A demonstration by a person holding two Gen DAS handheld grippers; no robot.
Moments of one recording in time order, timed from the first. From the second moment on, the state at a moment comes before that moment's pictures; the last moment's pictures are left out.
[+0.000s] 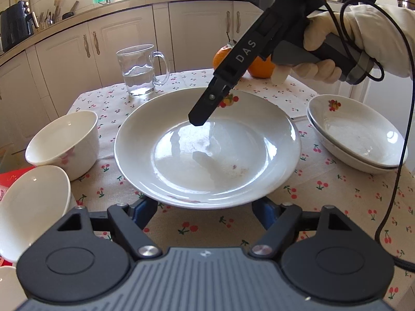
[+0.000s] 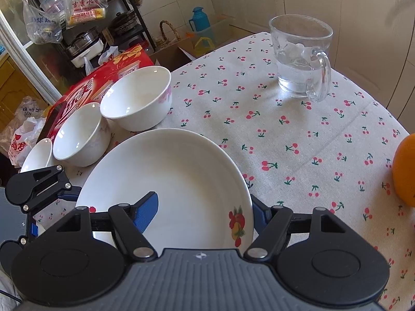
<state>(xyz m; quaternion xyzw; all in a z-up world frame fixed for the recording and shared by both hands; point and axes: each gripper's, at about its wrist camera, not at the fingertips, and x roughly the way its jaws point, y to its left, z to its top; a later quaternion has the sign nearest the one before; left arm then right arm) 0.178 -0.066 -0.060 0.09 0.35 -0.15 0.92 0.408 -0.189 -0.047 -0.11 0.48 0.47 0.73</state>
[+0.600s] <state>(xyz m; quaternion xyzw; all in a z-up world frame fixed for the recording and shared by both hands) 0.138 -0.093 -0.029 0.12 0.35 -0.21 0.90 0.333 -0.242 -0.011 -0.09 0.47 0.44 0.76</state>
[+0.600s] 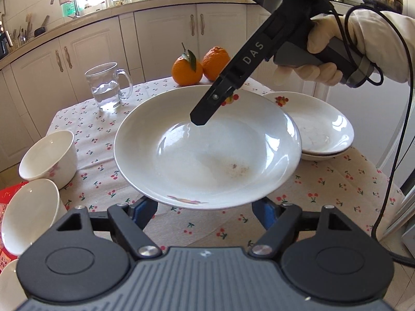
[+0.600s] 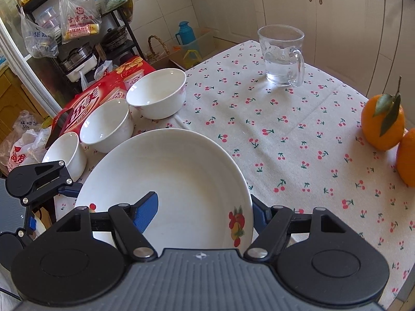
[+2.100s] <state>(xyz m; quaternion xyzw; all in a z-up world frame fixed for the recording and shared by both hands) 0.152 -0.204 -0.038 0.17 0.36 -0.35 0.85 0.280 -0.418 -0.033 0.01 0.47 0.29 0.83</state>
